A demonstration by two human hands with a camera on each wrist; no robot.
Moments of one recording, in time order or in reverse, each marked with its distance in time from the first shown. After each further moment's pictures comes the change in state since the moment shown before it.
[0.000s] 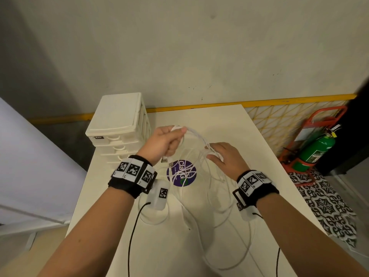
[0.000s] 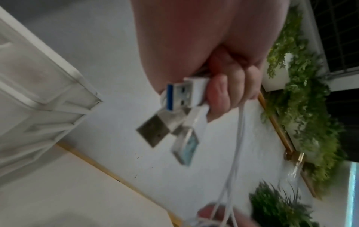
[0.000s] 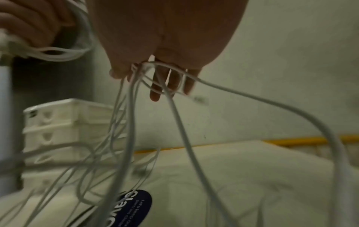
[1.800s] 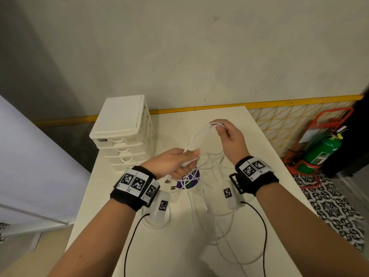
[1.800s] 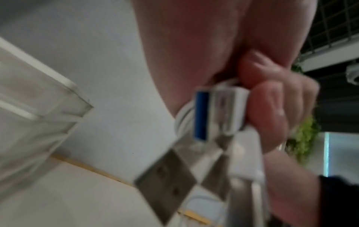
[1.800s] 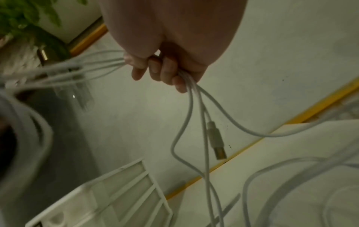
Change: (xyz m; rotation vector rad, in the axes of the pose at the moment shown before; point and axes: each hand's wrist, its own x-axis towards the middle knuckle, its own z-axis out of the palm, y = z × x) left_hand -0.017 -0.007 0.013 0.181 -0.334 -0.283; right_hand 0.042 -0.039 -0.029 0.585 0.386 0.064
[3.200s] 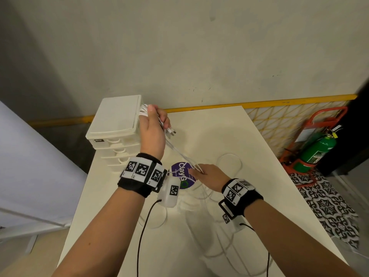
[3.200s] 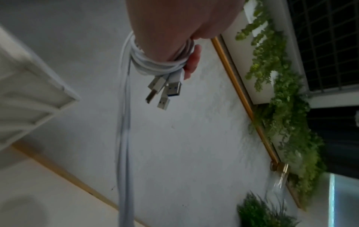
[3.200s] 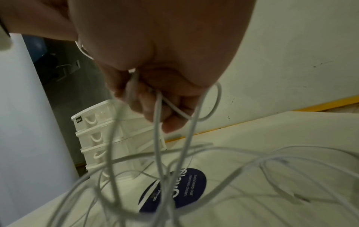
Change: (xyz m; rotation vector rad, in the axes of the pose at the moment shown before) left_hand 0.027 0.029 -0.015 -0.410 0.912 0.701; right_hand -0.061 0.019 0.034 -0.450 -0.727 0.286
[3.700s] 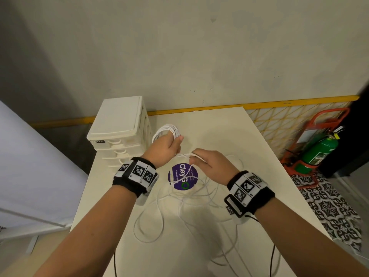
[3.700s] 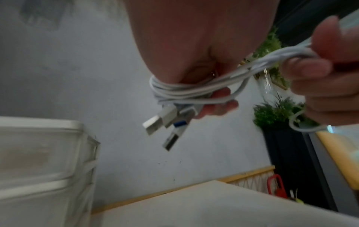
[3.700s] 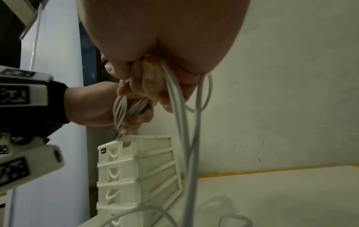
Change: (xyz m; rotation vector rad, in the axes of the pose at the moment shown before) left_hand 0.003 -0.035 -0.035 1.076 -0.637 -0.098; right_hand -0.011 -0.030 -0.037 0.024 0.245 -0.317
